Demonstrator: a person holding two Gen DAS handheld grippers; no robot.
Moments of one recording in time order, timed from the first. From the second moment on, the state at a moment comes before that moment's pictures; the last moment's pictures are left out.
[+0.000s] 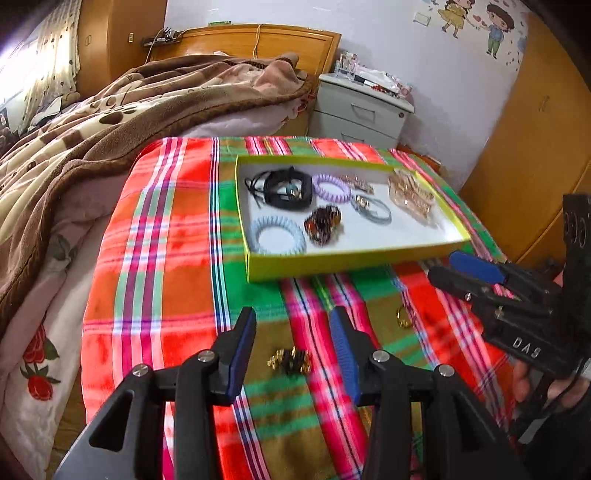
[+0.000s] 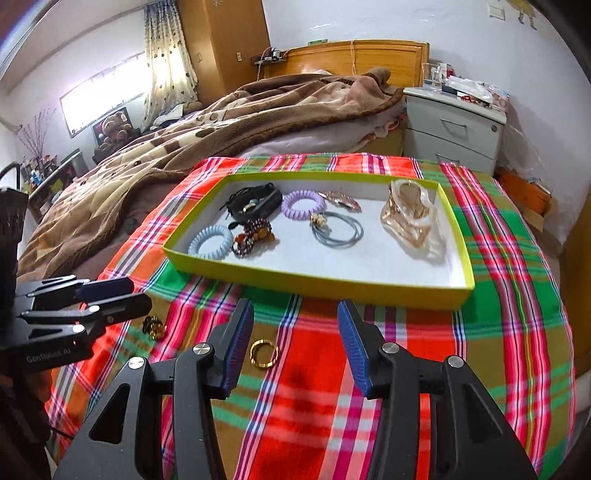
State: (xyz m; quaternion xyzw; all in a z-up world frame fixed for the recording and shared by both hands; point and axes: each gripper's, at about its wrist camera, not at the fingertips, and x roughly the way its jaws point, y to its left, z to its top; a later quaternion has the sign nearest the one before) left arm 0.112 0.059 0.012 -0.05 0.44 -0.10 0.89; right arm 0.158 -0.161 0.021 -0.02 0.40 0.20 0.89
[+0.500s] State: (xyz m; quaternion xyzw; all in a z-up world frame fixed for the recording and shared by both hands) left arm 0.103 0.048 -0.015 -0.02 0.46 -0.08 0.88; right arm 0.141 -0.170 0.011 -0.01 0.41 0.19 0.89
